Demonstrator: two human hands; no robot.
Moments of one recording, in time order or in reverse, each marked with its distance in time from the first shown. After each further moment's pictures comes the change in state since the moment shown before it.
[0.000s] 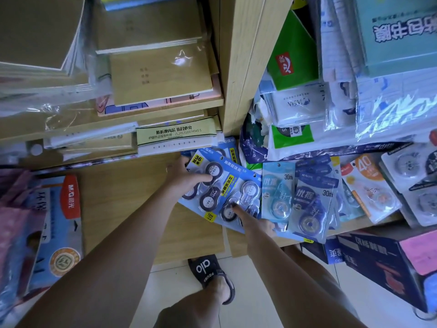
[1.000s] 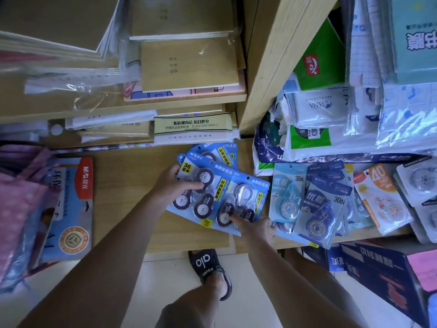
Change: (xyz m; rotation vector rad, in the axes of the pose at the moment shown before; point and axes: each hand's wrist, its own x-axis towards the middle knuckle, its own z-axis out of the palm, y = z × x) left_hand -0.030 -0.050 -0.033 -0.193 -0.024 0.017; right_hand -0.011 0.017 0.009 -0.287 -0.018 -0.231
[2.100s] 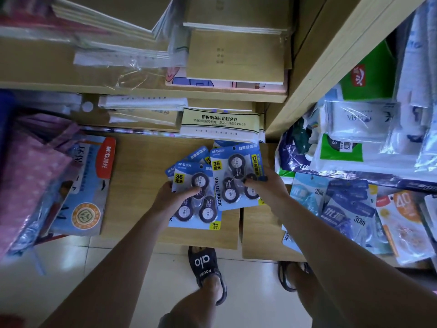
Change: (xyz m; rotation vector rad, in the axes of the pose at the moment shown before) left_hand -0.028 -0.063 -0.005 -0.347 0.163 -0.036; right_hand 0.021 -0.098 -0.023 -0.062 -0.285 -0.625
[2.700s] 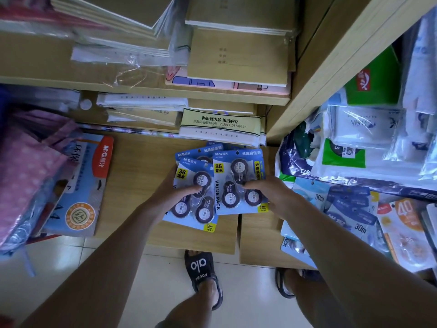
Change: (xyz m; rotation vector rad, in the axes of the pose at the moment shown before) left_hand 0.013 0.016 -0.004 0.010 -0.179 0.106; right_hand 0.020 -0.001 -0.006 0.143 -0.193 0.192
